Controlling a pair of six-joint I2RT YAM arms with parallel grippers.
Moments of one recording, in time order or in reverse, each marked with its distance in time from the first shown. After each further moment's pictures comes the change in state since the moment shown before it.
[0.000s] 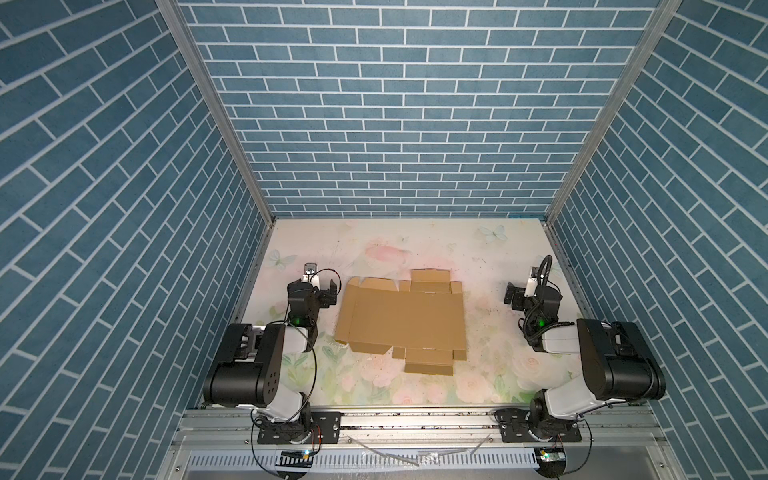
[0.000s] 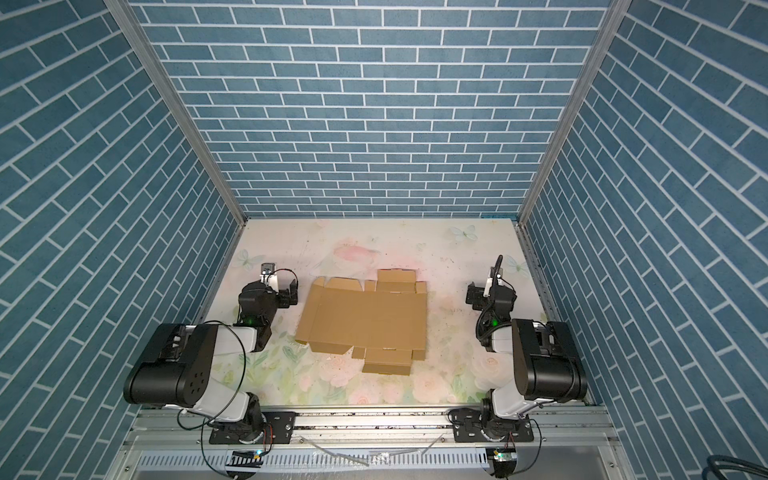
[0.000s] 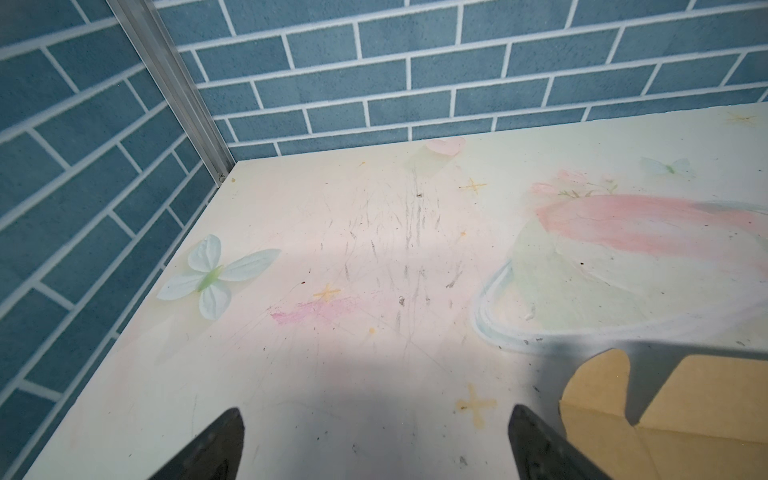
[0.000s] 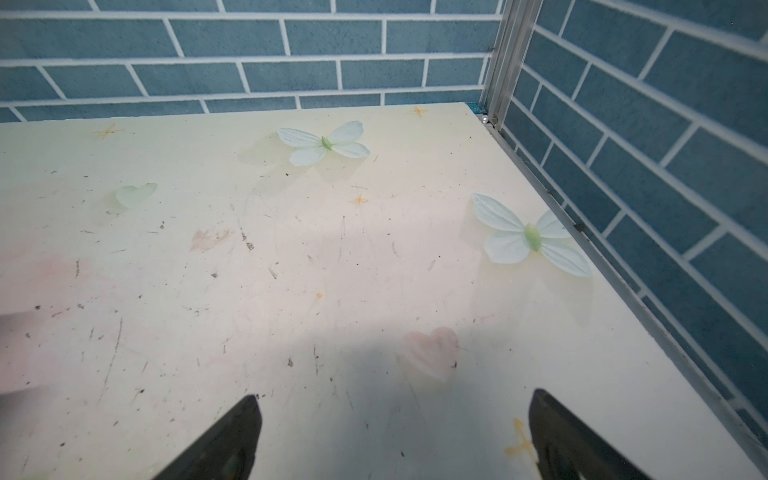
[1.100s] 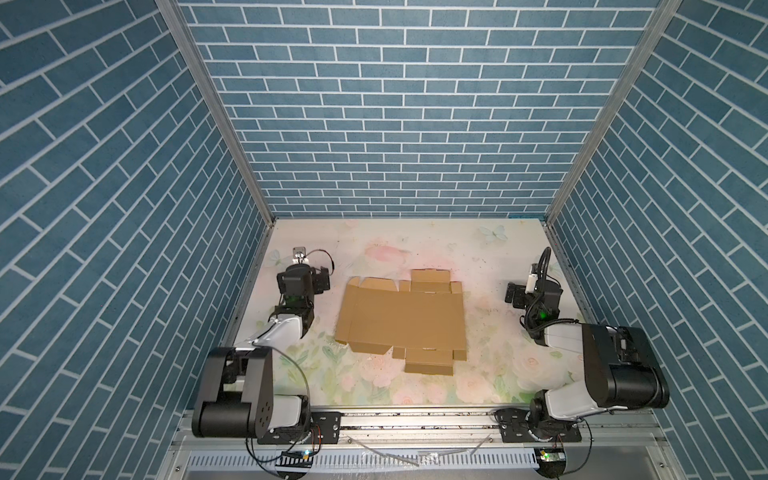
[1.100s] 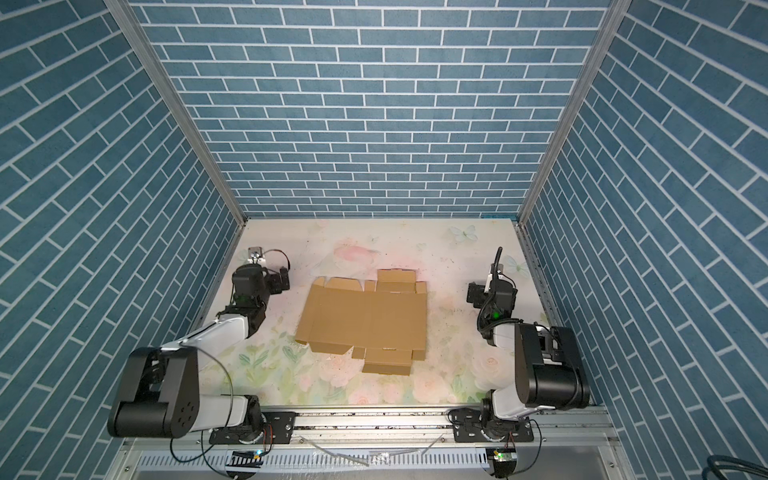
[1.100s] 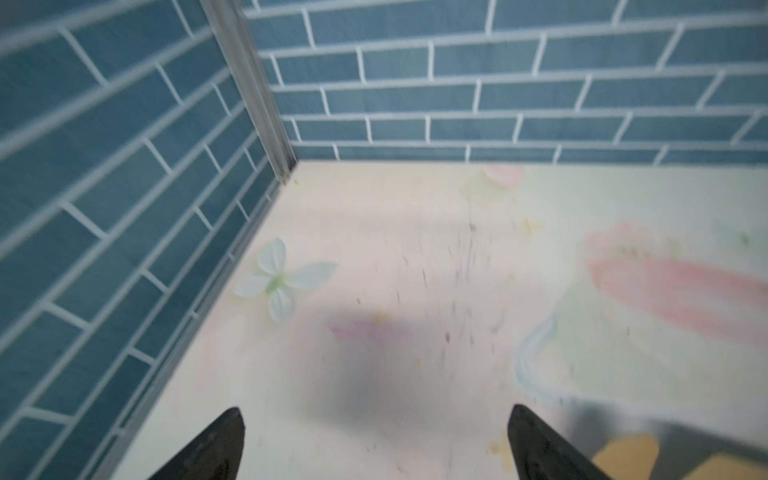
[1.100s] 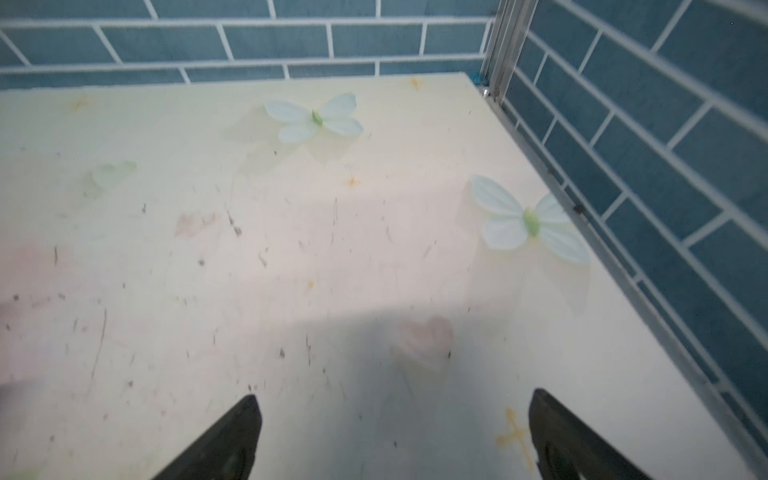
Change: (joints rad) left arm 0.004 -0.200 0.306 -0.556 -0.170 -0.148; right arm -0.005 -0.078 0.152 -0.339 0.022 0.008
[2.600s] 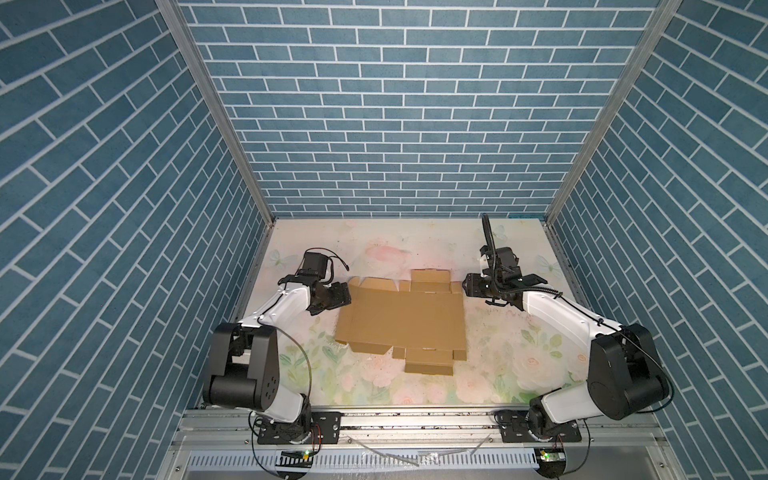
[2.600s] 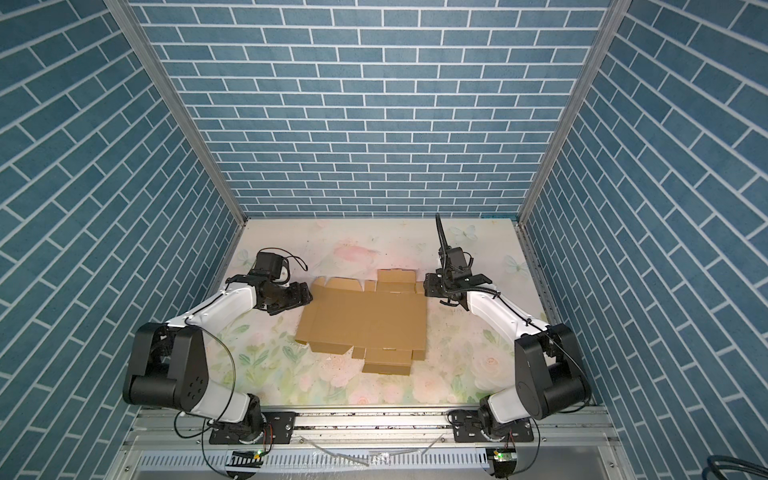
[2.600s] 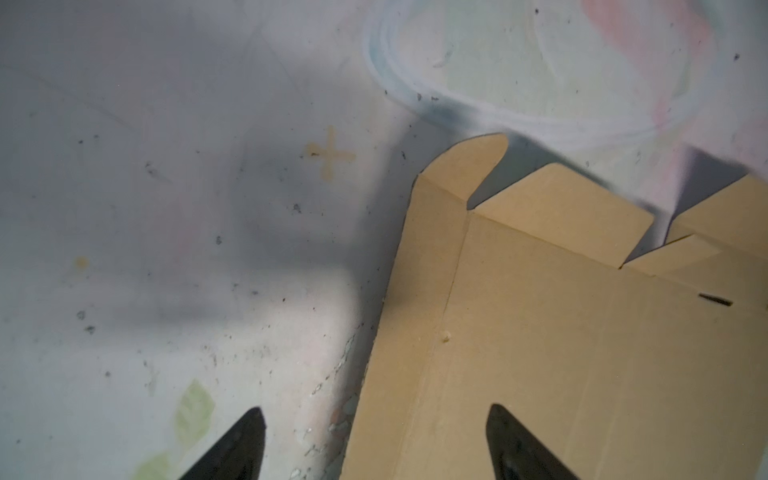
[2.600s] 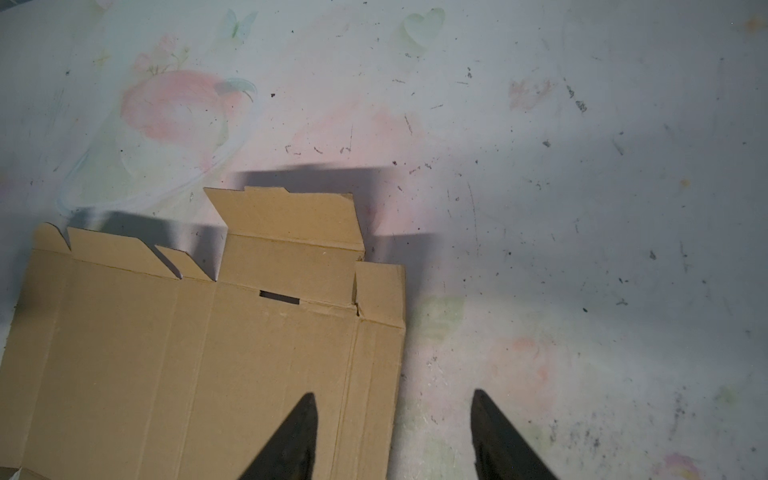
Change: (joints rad) left arm -0.082 0.205 0.242 -0.789 0.471 -0.300; right arm 0.418 0.013 0.451 -0.844 -0.192 0.342
